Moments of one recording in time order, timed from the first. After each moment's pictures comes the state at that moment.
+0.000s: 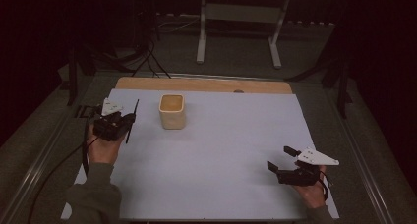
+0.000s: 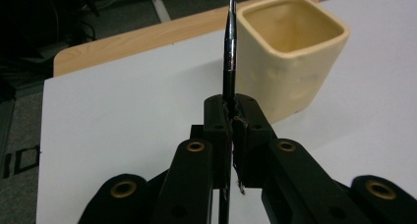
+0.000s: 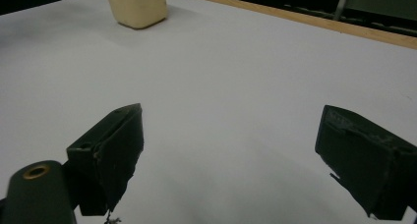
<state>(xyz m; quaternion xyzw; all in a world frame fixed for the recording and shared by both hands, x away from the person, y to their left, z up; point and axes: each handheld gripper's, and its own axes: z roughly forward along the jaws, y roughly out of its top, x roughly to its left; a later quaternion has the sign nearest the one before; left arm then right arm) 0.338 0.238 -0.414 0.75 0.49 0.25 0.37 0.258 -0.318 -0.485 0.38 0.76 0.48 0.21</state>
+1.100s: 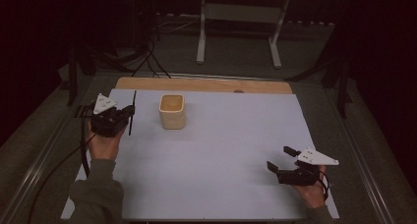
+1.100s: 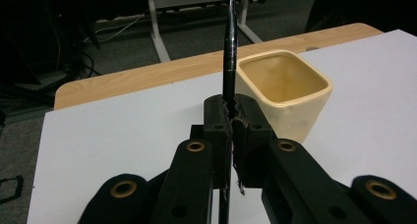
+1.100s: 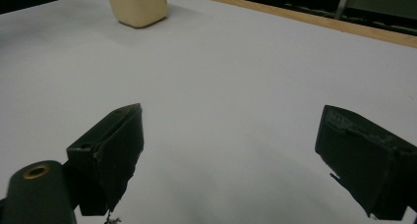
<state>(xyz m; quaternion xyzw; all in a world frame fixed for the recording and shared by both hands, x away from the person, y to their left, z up) 0.341 0.242 -0.405 0.72 0.48 0.27 0.43 0.258 -0.318 -0.486 0.38 0.76 0.48 0.21</state>
